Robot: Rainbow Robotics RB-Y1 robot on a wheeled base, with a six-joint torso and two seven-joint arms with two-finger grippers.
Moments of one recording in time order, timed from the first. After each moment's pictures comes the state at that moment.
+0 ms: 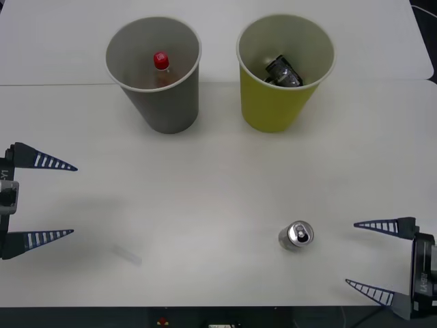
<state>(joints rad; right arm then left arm) 0.26 -1.03 0.24 -1.46 0.62 -1.10 0.76 0.26 1.13 0.26 -2.01 -1.31 -1.13 -0.09</state>
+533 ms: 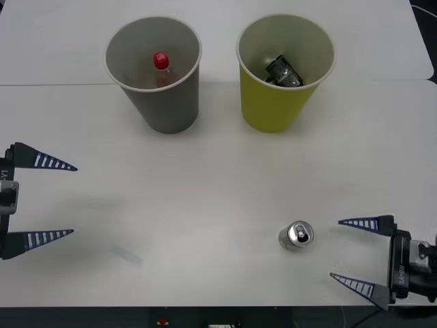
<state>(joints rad) 0.06 -0.91 0.37 -1.18 0.60 -1.22 0.82 0.26 1.13 0.26 -2.01 -1.31 -1.13 -0.09</state>
